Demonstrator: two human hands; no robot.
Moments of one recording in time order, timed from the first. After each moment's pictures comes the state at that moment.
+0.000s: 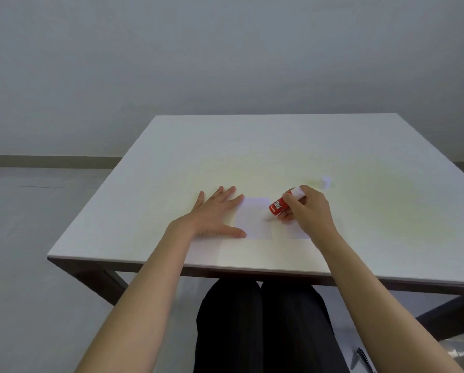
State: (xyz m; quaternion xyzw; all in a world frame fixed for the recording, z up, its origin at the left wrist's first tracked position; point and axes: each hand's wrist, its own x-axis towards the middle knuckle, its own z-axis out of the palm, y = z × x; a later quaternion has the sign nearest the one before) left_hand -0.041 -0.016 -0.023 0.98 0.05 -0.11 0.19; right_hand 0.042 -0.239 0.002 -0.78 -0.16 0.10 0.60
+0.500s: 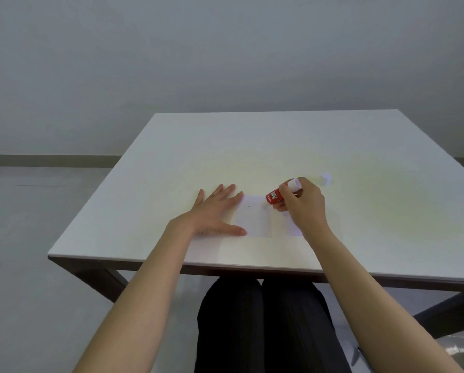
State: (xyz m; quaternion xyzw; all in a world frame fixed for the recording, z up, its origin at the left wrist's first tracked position) left_hand -0.045 -0.020 -0.017 0.98 0.05 -0.12 0.18; right_hand 0.037 -0.224 0.006 -0.79 -0.13 0.04 0.60
